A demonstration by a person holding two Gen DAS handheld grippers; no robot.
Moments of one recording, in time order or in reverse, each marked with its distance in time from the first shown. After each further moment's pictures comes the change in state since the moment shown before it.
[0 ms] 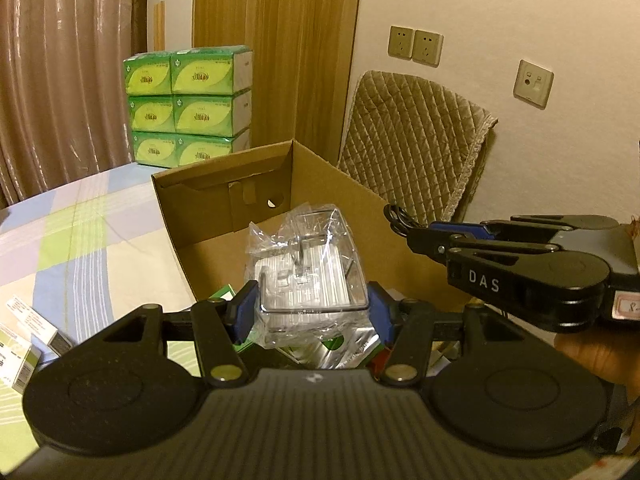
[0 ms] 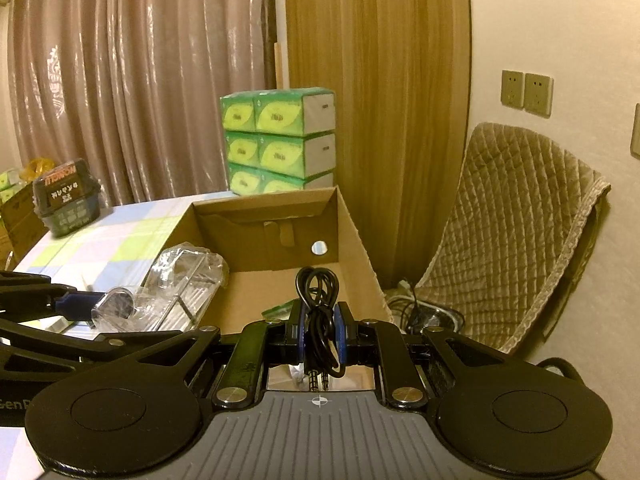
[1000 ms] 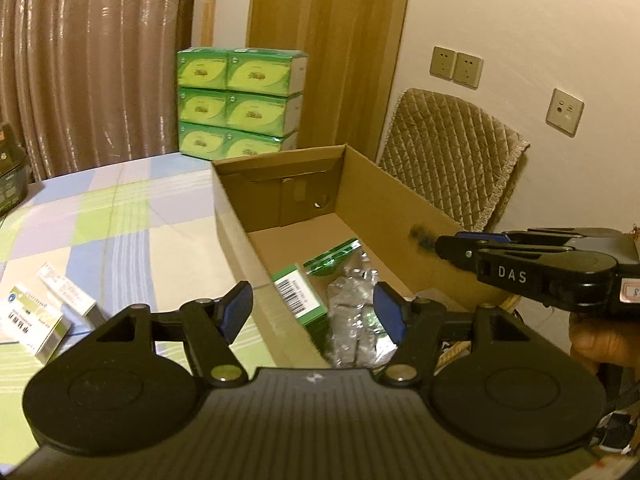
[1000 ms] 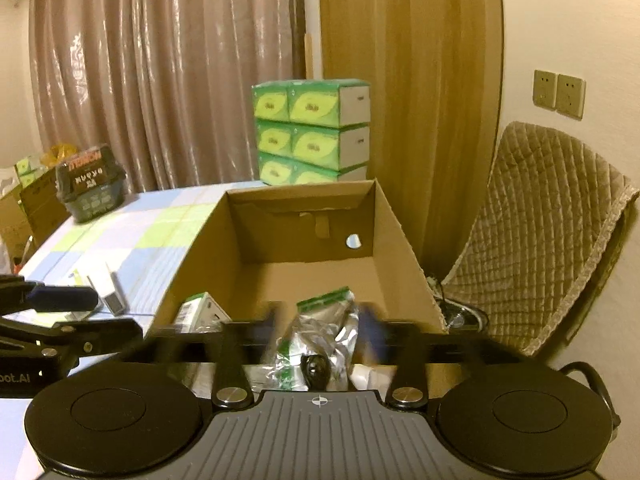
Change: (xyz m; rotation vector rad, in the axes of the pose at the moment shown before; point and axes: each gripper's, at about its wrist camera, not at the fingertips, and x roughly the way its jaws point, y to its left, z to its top) left arm -0.028 0.040 -0.021 -0.101 -0.042 0.075; right arm 0.003 0.020 -0.002 -0.029 0.012 0.071
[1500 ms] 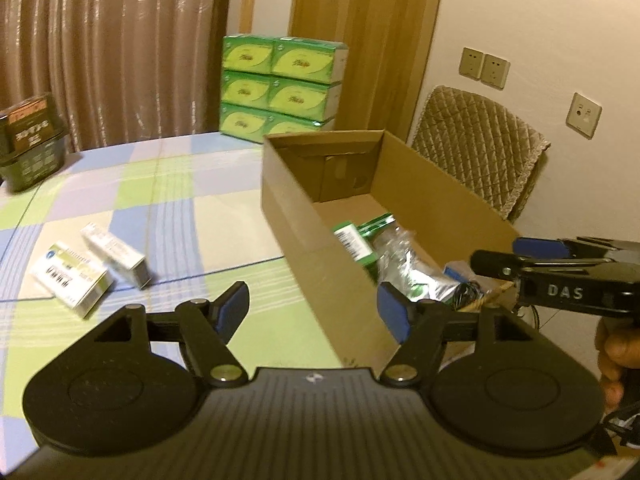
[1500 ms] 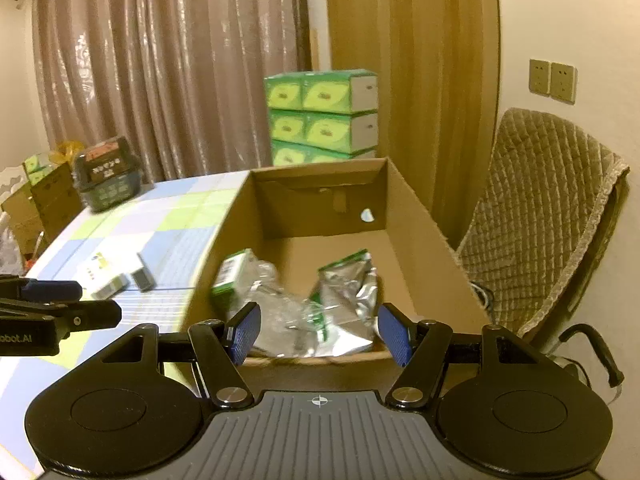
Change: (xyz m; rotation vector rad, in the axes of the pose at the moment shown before) left arm -0.041 0.032 -0.033 -0.055 0.019 0.069; right arm -0.037 0.033 -0.031 0.008 0.024 0.013
